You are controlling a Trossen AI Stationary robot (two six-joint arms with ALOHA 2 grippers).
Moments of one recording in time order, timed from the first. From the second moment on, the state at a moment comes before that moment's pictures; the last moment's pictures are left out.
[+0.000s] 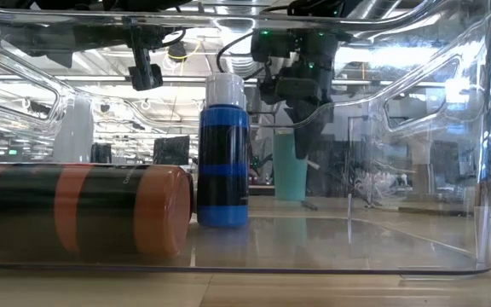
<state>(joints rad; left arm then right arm) 0.04 1.12 0.38 0.82 0.28 -1.10 -0.13 1.89 1.44 -0.92 0.06 0.24</state>
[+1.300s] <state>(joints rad) 0.04 1.12 0.38 0.81 0.28 -1.08 -0.18 1.89 1.74 -1.08 0.14 0.18</state>
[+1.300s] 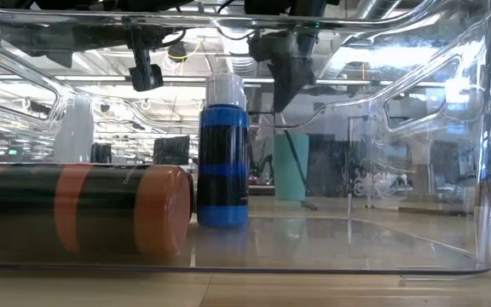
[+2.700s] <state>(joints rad) 0.04 1.12 0.38 0.79 0.28 -1.07 -0.41 1.88 2.09 -1.18 0.21 0.04</state>
